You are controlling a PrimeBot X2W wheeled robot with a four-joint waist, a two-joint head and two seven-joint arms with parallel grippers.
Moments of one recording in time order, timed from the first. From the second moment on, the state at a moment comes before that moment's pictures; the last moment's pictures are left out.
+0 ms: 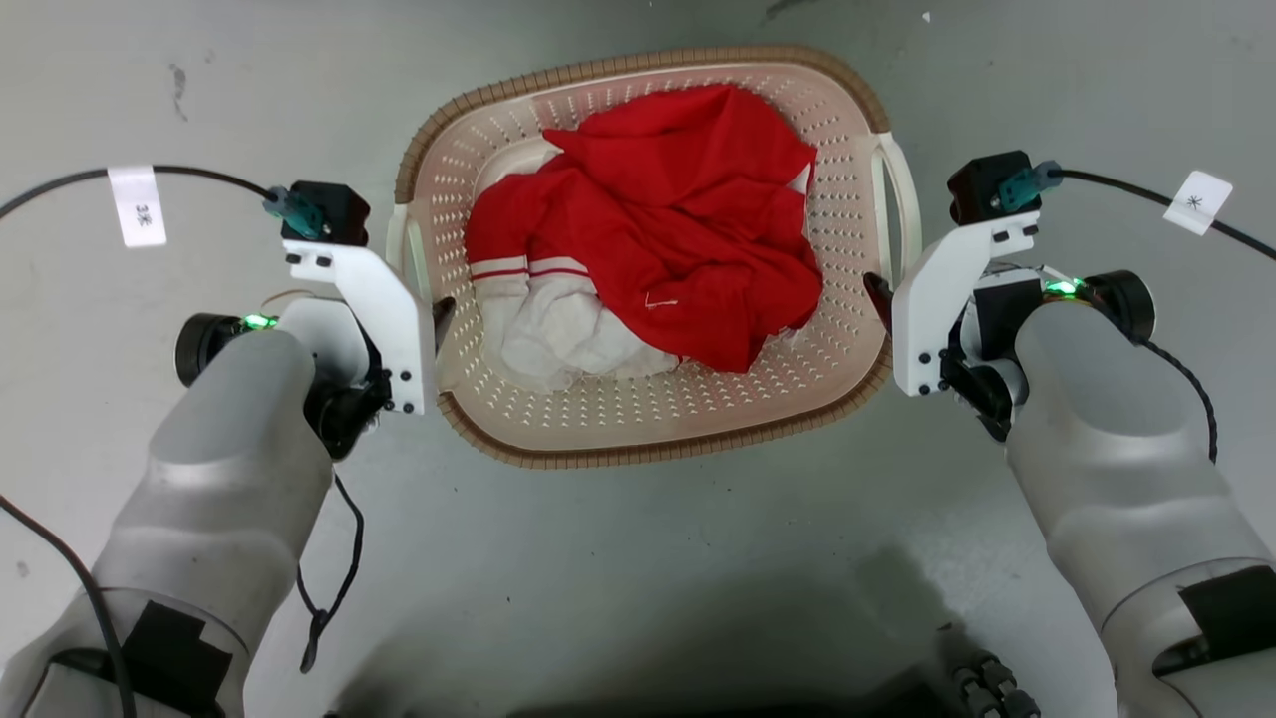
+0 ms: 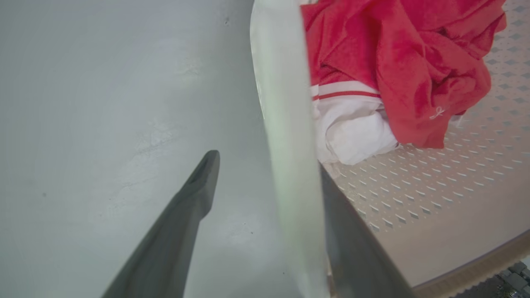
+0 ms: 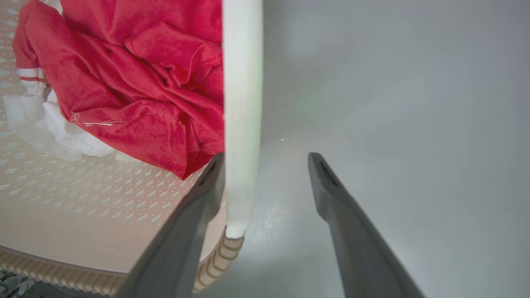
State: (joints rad) left arm -0.96 0.29 -0.64 1.04 -0.75 -0.13 0.27; right arm -0.98 -0.05 0.20 1.17 0.18 0.13 0.23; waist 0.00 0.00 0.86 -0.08
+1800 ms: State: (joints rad) left arm -0.82 0.26 -0.89 1.14 -1.15 -0.13 0.62; right arm -0.85 -0.04 0.41 1.28 0.51 0.13 0.73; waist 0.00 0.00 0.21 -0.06
